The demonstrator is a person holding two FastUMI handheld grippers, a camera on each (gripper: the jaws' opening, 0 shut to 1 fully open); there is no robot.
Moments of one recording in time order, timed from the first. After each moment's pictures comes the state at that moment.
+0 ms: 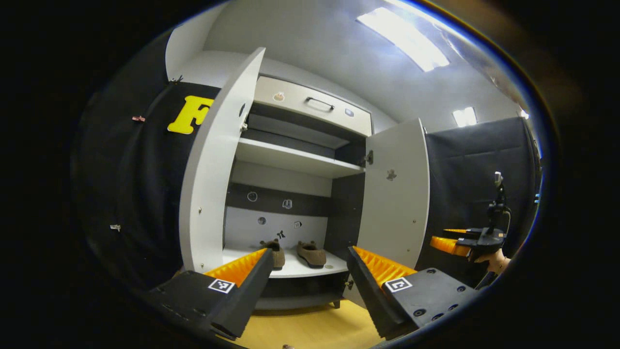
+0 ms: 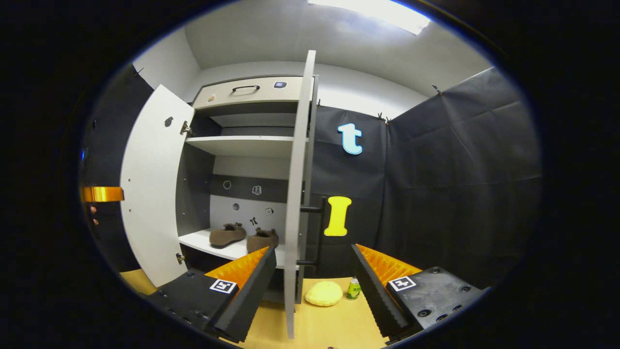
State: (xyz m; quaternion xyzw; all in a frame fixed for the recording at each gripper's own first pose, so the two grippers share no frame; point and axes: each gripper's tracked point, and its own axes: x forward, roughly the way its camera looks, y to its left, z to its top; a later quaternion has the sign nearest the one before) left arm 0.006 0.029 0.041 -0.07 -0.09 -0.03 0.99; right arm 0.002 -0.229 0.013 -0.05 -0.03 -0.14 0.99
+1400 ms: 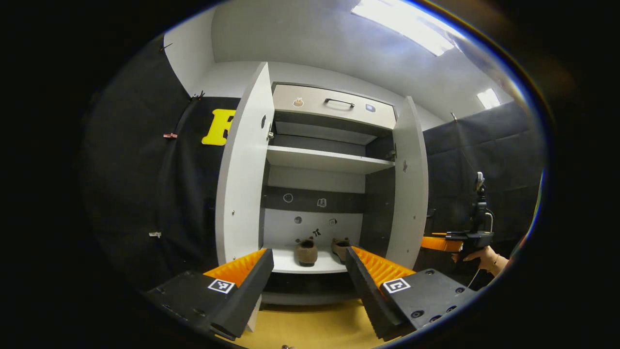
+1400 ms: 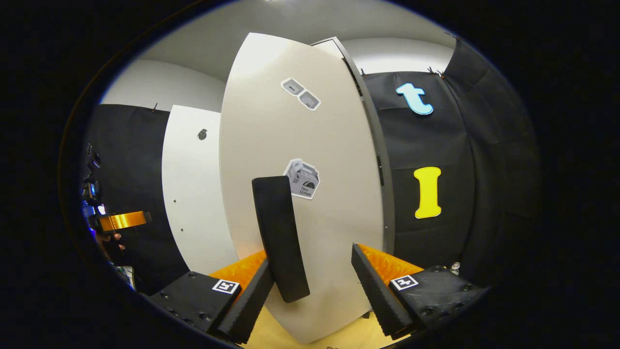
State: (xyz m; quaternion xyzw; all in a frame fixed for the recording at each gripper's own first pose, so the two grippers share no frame) left arm -0.014 0.047 0.033 -0.02 -0.05 0.11 0.99; right arm 0.134 -0.132 -0.021 0.09 0.01 0.12 0.99
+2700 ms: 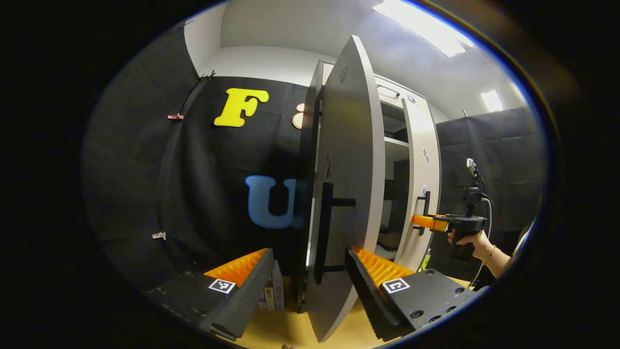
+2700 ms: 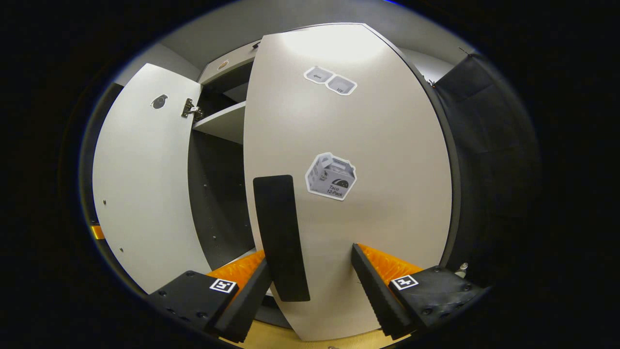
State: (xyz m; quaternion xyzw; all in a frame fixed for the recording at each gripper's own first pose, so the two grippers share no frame) left arm 0.007 0.239 -0.010 -0.03 -0.02 0.06 1.00; right arm 0.264 -0.056 -0.031 0.06 0.00 -0.02 1.00
